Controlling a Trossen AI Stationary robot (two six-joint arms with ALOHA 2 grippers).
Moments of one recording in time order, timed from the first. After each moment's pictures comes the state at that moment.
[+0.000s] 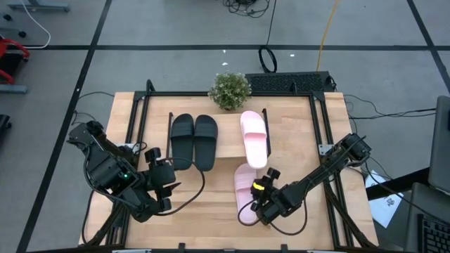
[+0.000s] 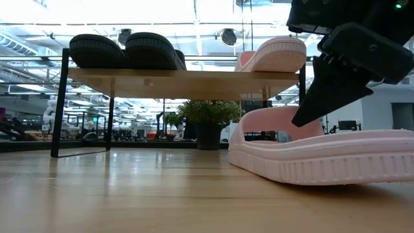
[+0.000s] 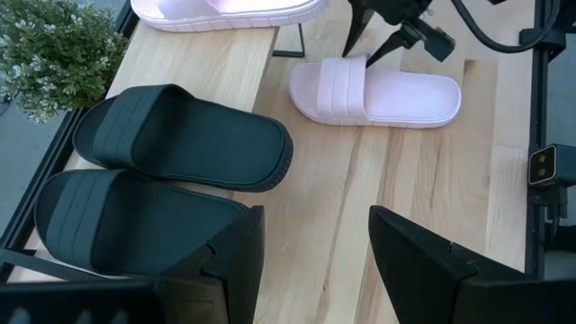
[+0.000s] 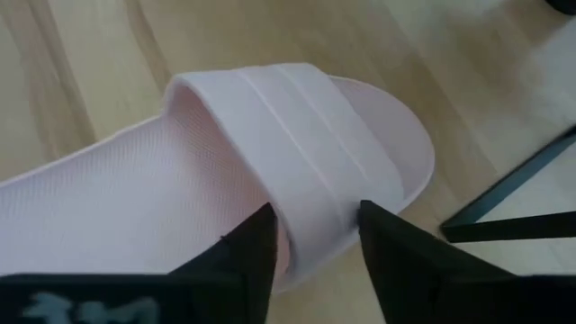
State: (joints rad) left arm -0.74 1.60 1.92 -1.57 -0.60 -0.88; right arm 0.62 1.84 1.12 -0.66 0.73 0.92
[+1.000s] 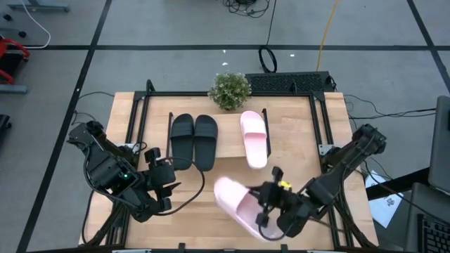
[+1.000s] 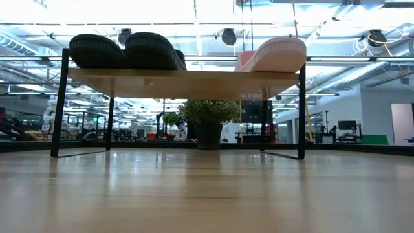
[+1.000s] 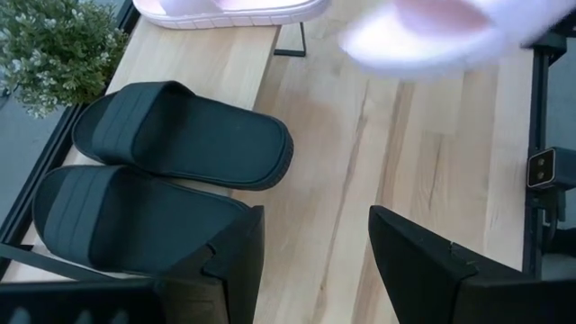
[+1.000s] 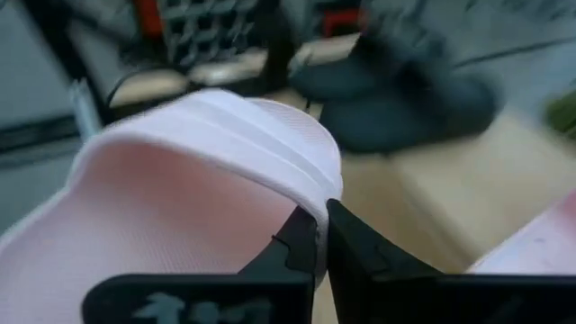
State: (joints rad) left arm -0.74 1.60 1.92 -1.57 -0.60 -0.89; right arm 0.72 1.63 1.52 -0.70 0.91 0.74
